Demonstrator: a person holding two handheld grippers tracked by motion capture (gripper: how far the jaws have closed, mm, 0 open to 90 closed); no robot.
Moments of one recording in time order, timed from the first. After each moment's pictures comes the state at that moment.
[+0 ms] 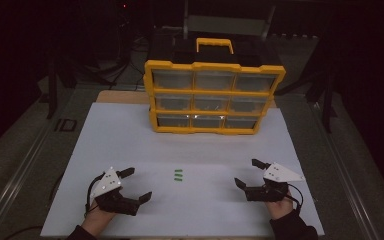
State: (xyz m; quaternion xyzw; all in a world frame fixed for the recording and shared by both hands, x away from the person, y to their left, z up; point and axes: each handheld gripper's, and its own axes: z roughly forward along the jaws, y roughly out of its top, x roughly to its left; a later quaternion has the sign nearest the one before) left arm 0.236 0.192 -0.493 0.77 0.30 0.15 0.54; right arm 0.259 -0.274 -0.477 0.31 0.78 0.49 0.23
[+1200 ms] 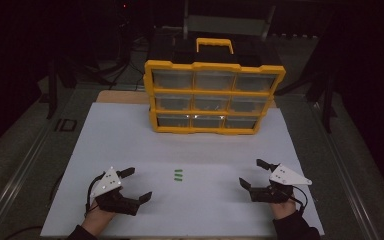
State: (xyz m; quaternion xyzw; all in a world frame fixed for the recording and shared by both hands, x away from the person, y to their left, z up) left arm 0.236 0.192 -0.493 0.77 0.30 0.15 0.54; right arm 0.256 -0.286 -0.482 0.31 0.77 0.51 0.25
